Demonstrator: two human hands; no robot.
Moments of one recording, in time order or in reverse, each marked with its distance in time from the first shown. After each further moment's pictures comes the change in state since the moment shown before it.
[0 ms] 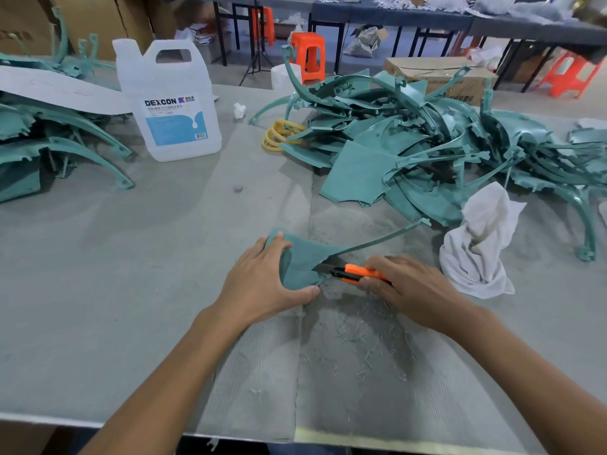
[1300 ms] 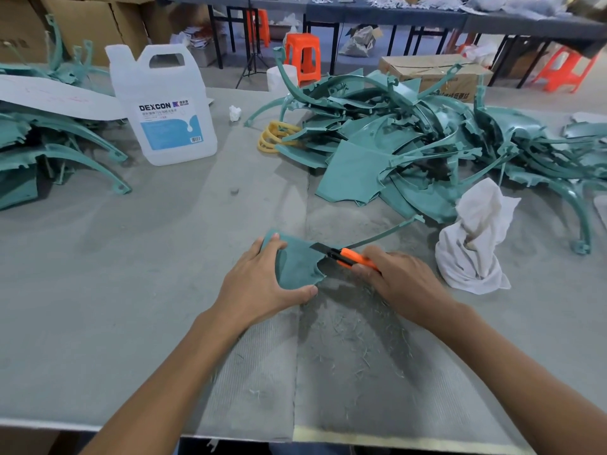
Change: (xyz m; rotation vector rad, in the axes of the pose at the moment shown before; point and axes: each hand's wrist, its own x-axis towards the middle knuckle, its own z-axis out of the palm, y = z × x) left_hand -0.002 0.000 0.006 -0.013 0.028 -0.019; right_hand 0.007 -0.010 0.005 0.034 0.094 0.101
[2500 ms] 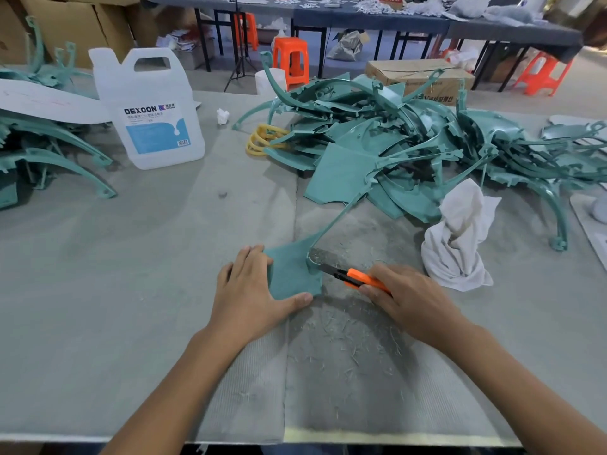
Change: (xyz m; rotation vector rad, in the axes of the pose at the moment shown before) left_hand -0.013 0.001 0.015 0.036 0.153 0.064; right_hand -0.041 0.005 -0.011 0.025 -0.025 0.025
